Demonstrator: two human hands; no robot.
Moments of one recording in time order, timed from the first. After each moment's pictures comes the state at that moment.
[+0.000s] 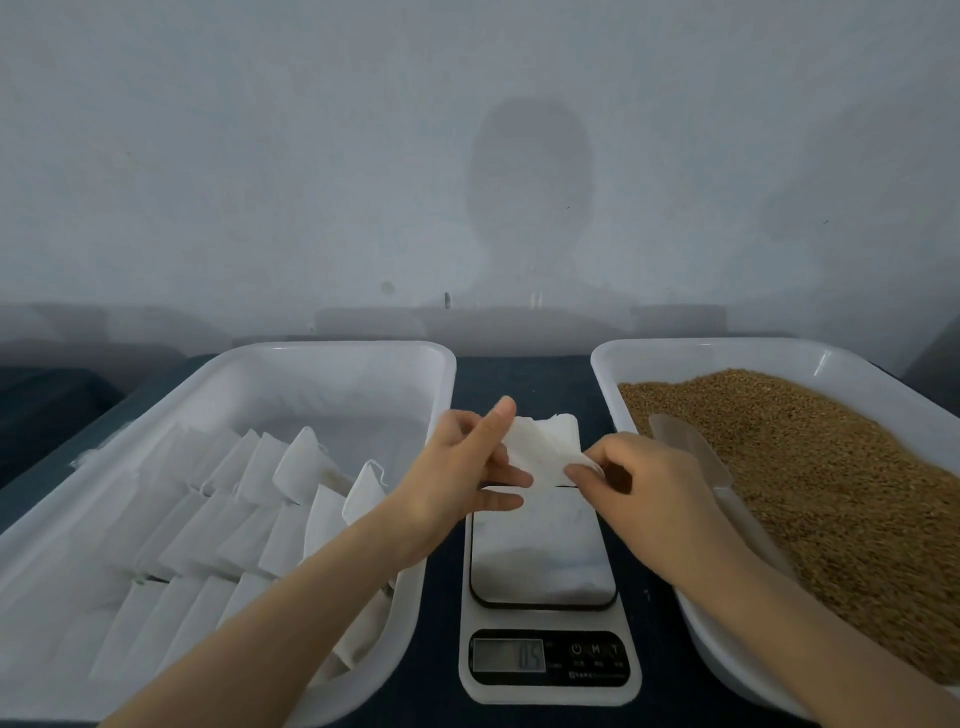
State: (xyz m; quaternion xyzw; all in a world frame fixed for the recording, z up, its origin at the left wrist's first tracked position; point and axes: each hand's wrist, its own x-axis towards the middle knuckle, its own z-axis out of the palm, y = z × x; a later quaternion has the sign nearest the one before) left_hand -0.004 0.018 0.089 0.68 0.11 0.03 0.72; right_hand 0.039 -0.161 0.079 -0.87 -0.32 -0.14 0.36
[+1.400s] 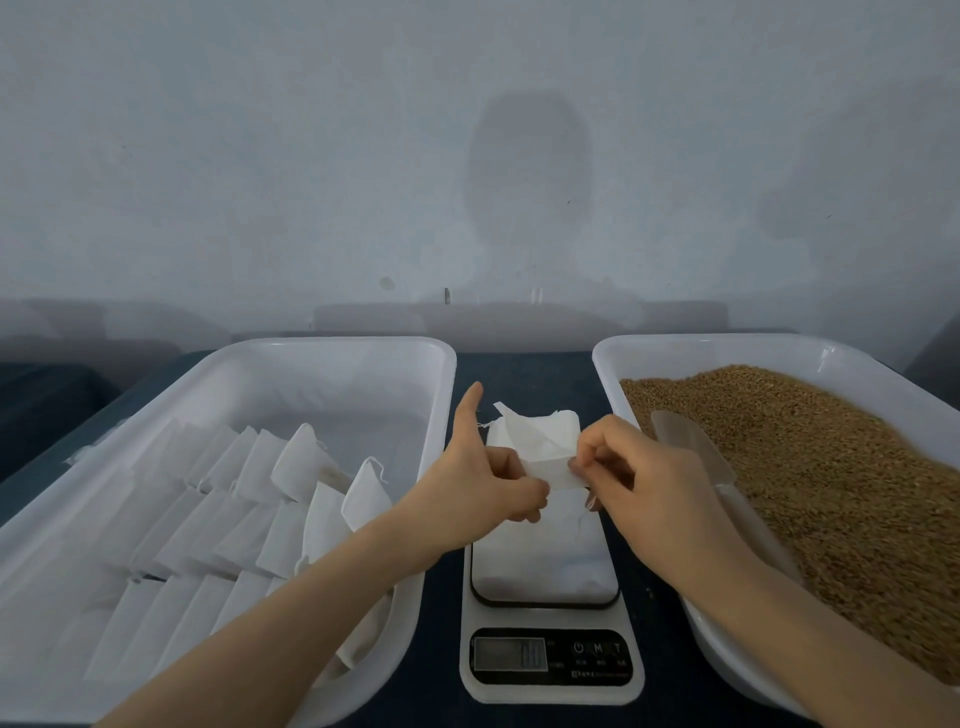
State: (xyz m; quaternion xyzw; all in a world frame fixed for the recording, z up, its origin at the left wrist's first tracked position) left_hand -0.006 0.016 0.077 0.79 0.04 0.00 0.61; right_hand 0.035 -0.160 0.079 -0.84 -0.35 -0.14 0.40
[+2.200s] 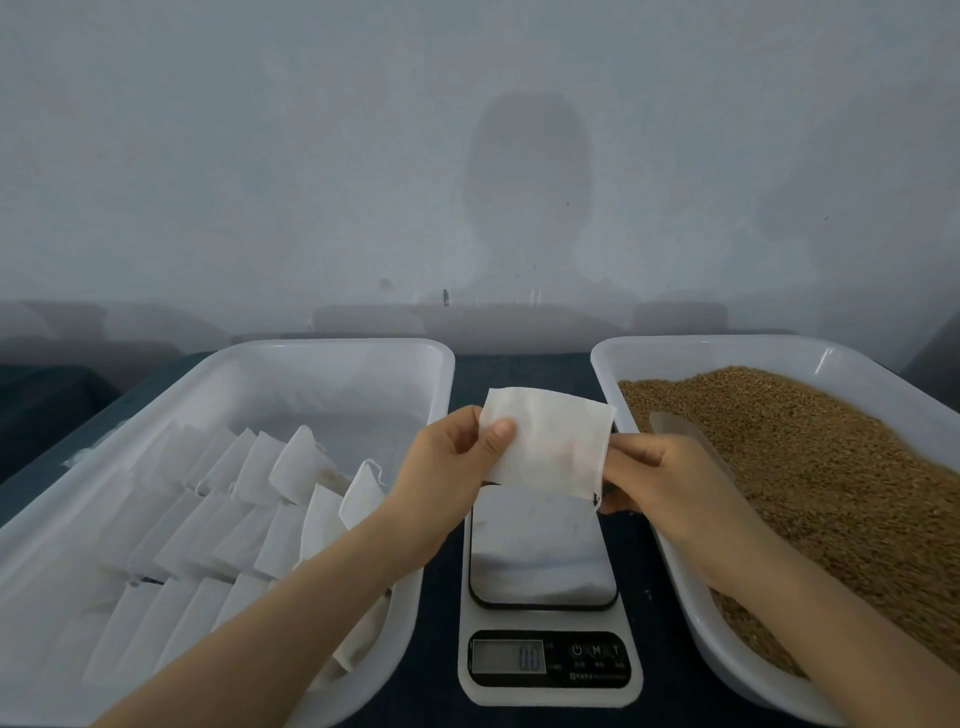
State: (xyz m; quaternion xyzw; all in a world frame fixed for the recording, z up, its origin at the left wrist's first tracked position) left_hand -0.001 0.023 0.073 0.74 0.04 0.12 0.66; right_hand 0.037 -0.166 0.095 -0.79 -0.22 0.10 0.56
